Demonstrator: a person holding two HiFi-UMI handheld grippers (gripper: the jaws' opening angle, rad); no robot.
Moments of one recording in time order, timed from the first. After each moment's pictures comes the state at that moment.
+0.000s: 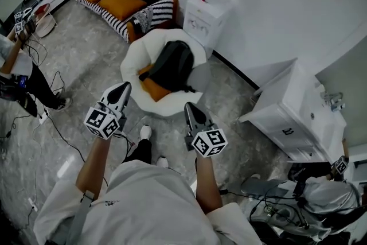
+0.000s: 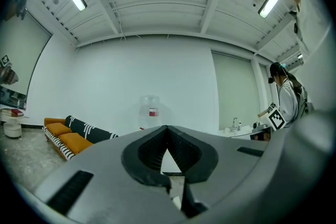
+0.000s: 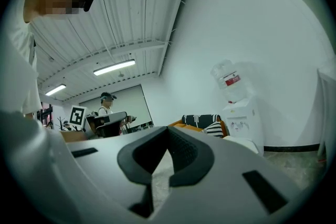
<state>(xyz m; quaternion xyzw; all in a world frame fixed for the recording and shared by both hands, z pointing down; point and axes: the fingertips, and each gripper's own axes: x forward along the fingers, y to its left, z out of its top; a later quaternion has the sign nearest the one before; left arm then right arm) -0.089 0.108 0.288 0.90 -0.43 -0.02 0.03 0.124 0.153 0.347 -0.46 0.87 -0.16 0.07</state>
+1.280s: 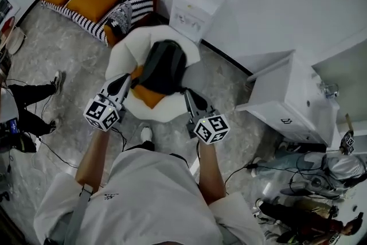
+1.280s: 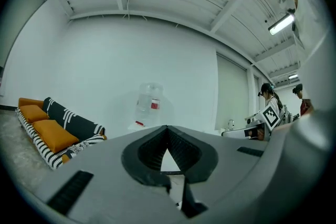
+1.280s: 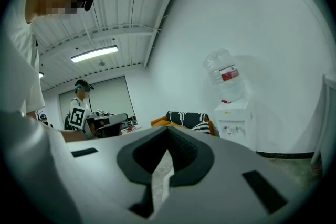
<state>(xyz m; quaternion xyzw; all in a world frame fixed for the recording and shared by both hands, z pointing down) -0.122 -0.121 0.342 0.94 -0.33 -0.03 0.08 0.078 -0.048 0.368 -0.53 0.83 -0.16 0.03</state>
